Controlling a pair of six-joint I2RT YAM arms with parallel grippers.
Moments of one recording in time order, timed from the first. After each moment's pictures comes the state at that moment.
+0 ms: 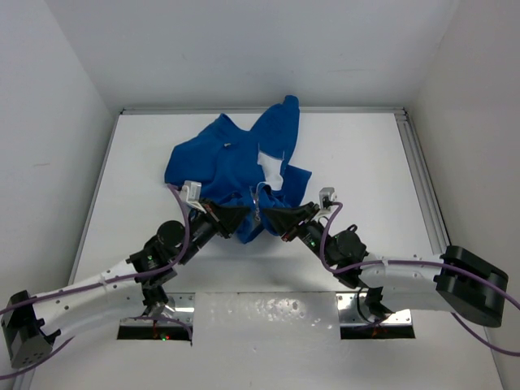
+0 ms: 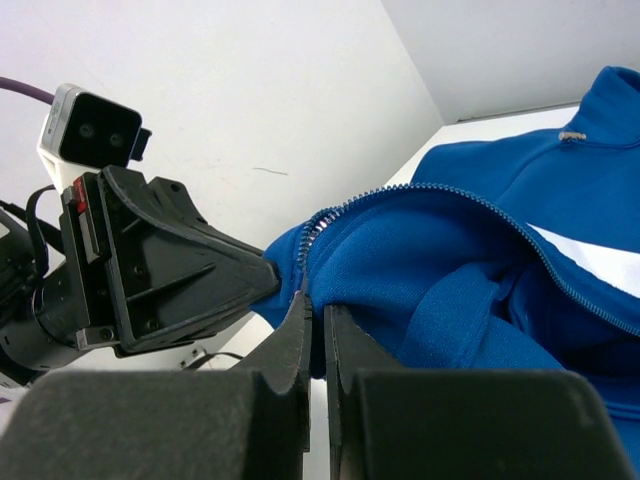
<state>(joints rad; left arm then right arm) -0.96 0.67 0.38 0.33 -0.26 -0.74 1.05 1.14 0.21 1.23 0.26 0.54</state>
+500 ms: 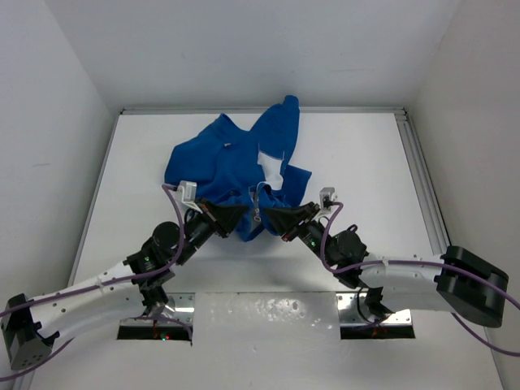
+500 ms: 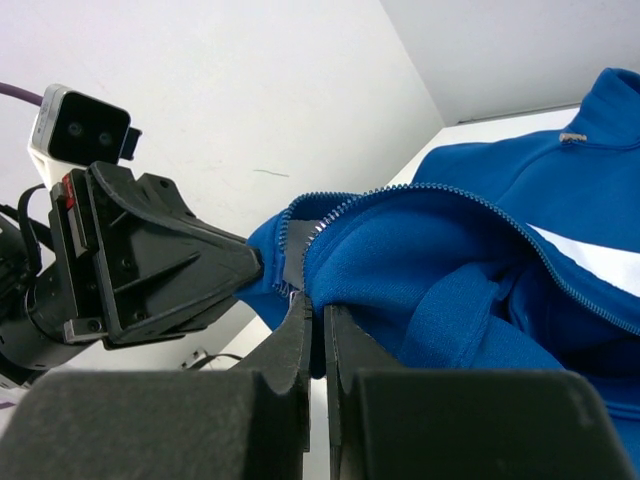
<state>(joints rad) -0.96 0.64 0.38 0.33 -0.27 -0.73 1.05 1.13 0.21 1.23 0.26 0.54</state>
